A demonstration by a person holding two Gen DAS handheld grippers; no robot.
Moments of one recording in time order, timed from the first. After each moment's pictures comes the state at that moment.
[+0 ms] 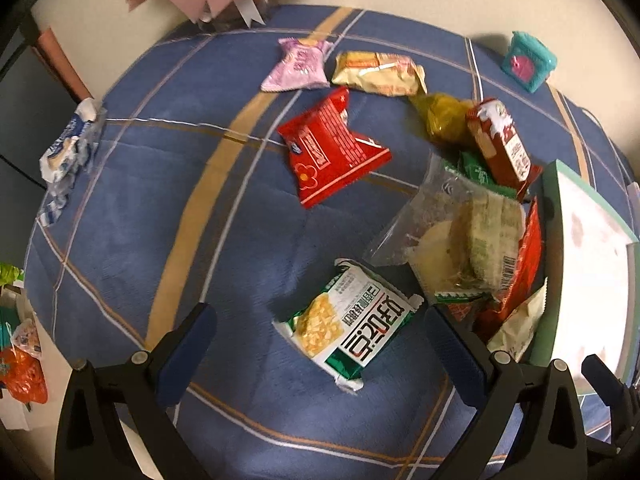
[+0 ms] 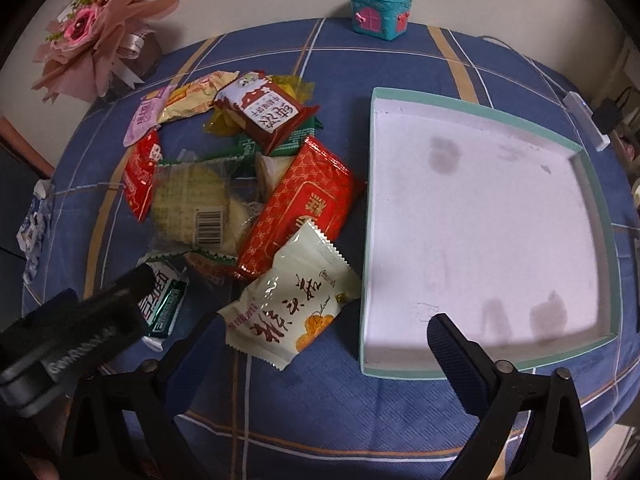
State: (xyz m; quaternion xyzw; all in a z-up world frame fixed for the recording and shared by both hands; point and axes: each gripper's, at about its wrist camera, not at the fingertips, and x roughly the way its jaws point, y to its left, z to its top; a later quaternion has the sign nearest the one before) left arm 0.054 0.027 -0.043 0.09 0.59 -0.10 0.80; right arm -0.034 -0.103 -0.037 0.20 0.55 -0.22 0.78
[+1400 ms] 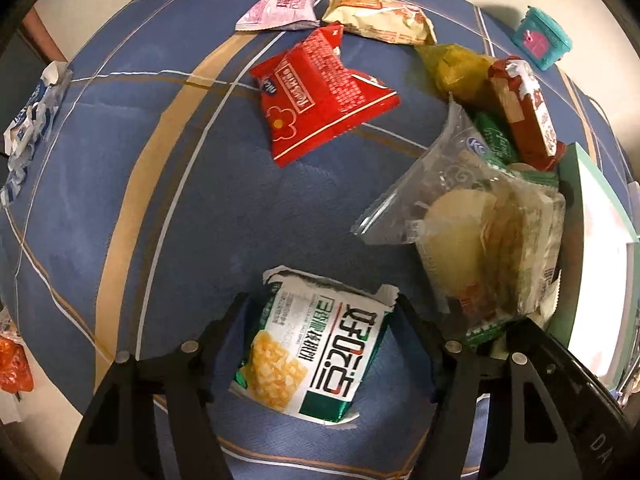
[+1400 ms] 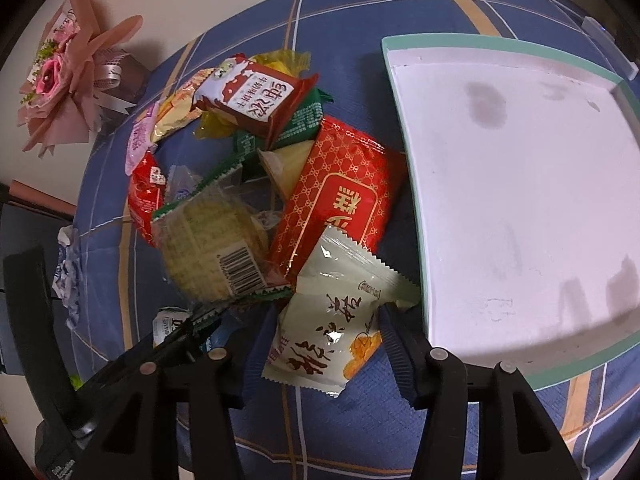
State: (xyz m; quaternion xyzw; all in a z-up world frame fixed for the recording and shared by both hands) left arm 0.076 0.025 -0.087 0.07 0.64 -0.11 0.75; right arm -0.009 -0.122 -0.069 0.34 0.55 -0.18 0.74
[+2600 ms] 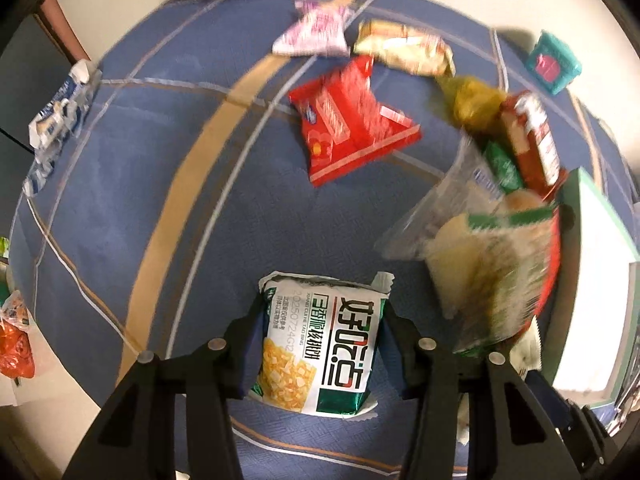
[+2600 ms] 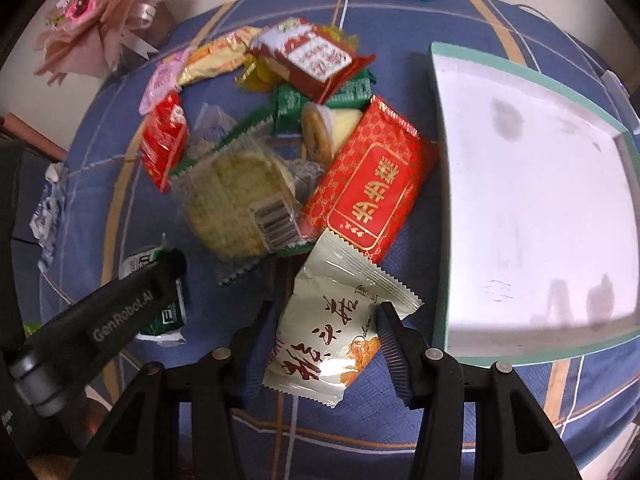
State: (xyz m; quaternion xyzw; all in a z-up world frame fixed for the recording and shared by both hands) left arm 0.063 0.038 -0.059 0.06 0.62 -0.09 0.78; right arm 0.004 -0.083 -0.054 0.25 0.59 -0.16 0.75
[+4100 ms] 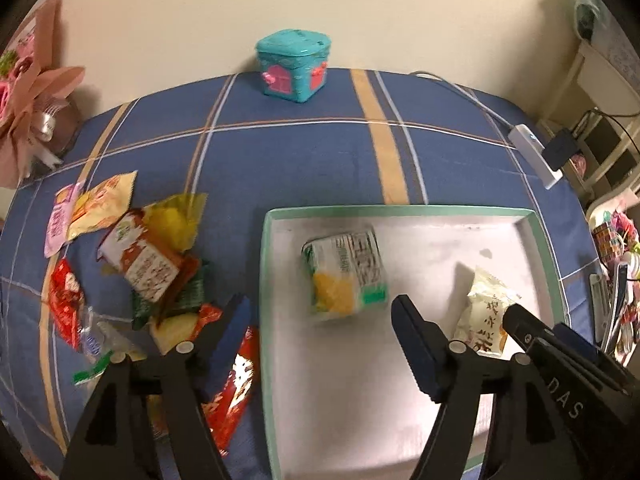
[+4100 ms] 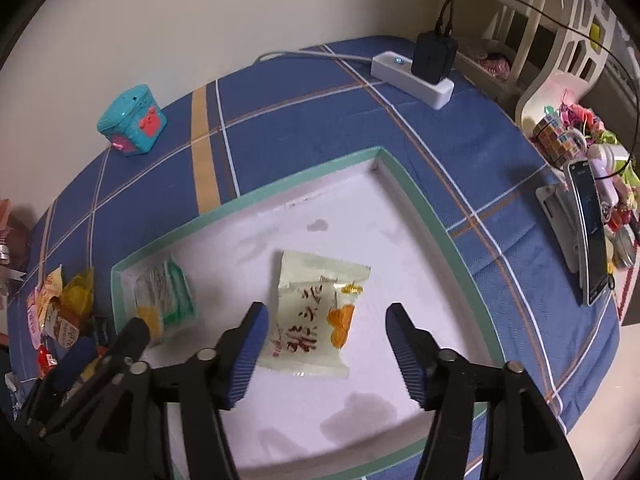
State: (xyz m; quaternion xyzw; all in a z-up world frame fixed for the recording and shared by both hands) left arm 0.013 -0.205 -0.018 0.16 0.52 -0.29 0.78; right arm -0.105 -0.304 -0.011 0.33 0.47 -0.42 0.70
